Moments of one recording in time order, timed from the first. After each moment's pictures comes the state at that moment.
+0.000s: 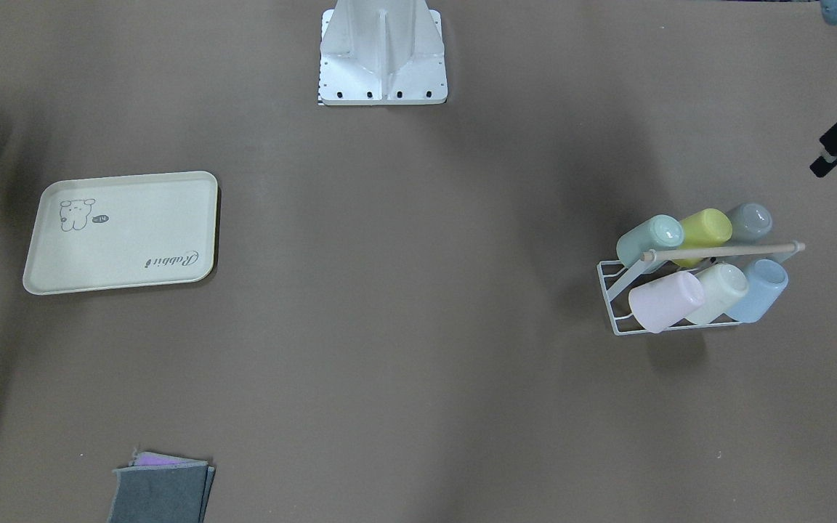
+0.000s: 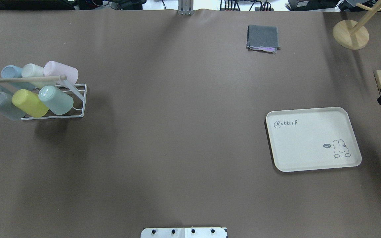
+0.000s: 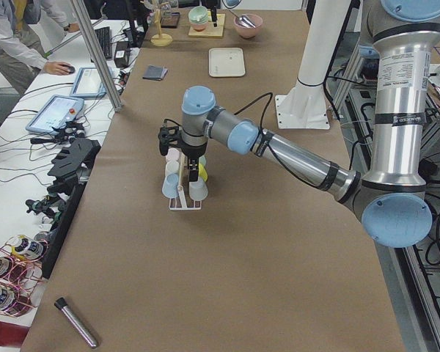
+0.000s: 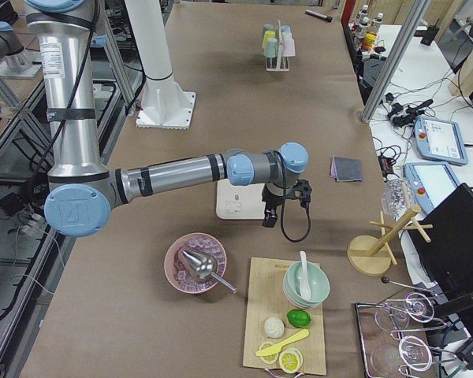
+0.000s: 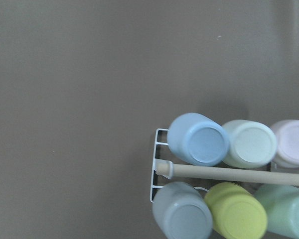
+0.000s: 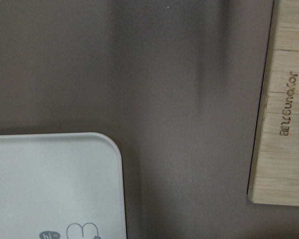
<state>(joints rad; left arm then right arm) -1.32 -1.56 -2.08 -1.59 -2.33 -0.68 1.27 -1.52 1.71 -1.67 2.38 0.25</state>
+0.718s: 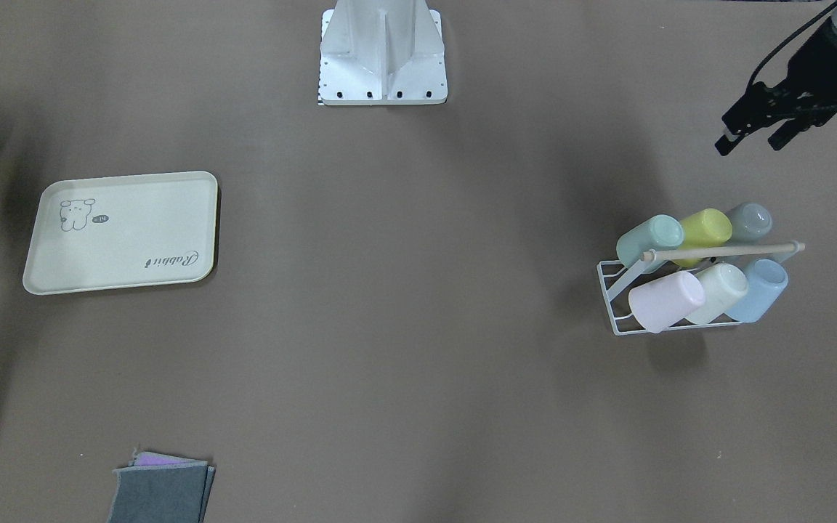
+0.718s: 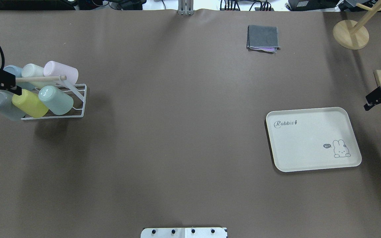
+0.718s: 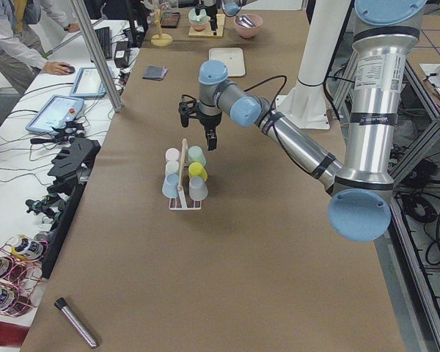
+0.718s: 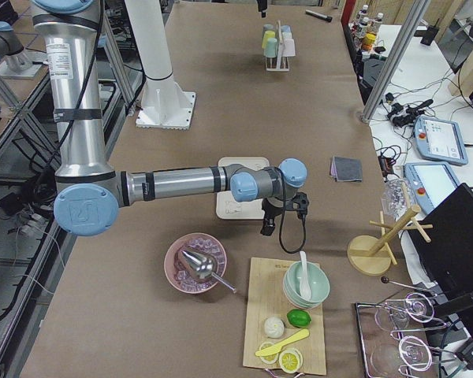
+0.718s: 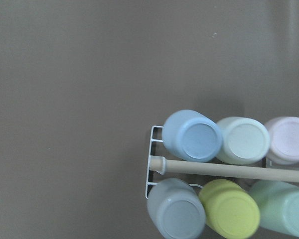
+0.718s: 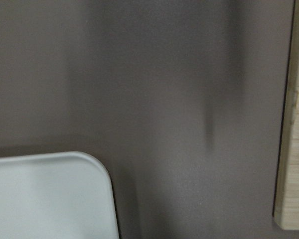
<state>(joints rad) -1.05 -1.63 -2.20 -1.56 -2.24 -1.03 1.20 -1.51 1.57 -1.46 2.39 0.42</state>
